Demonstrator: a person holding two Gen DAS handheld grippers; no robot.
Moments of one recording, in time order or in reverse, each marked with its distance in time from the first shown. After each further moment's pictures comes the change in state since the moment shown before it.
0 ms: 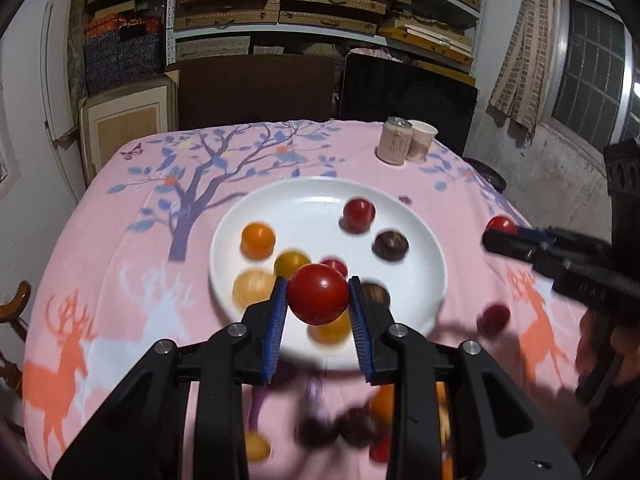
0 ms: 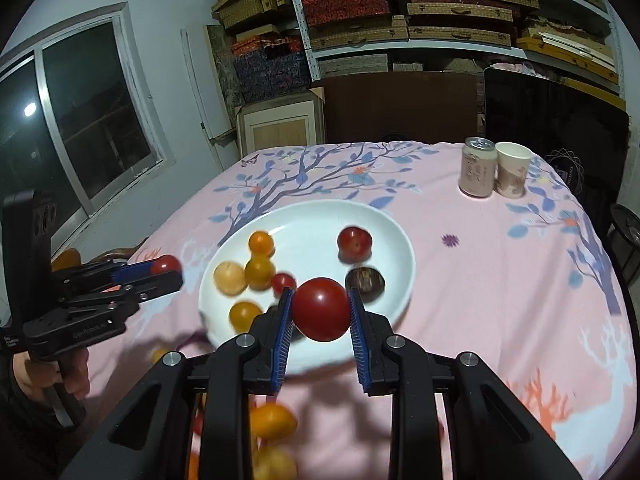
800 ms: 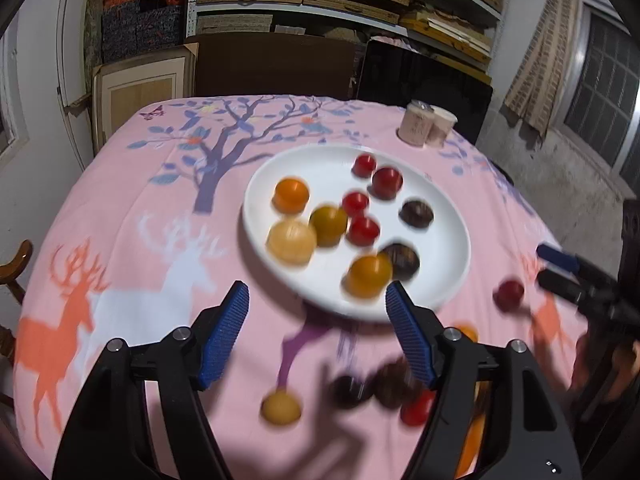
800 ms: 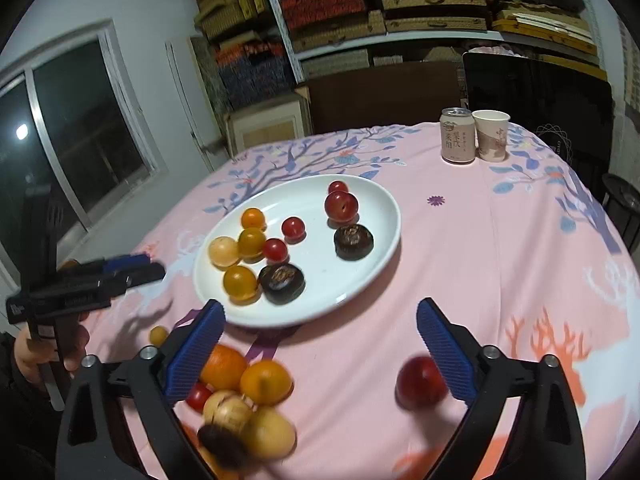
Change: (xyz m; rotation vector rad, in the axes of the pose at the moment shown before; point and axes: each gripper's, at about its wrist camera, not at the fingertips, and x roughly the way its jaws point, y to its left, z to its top) left arm -0.023 0.033 -0.058 -0.049 0.057 0.014; right arm -0.031 -0.012 -0.069 0.096 -0.046 0.014
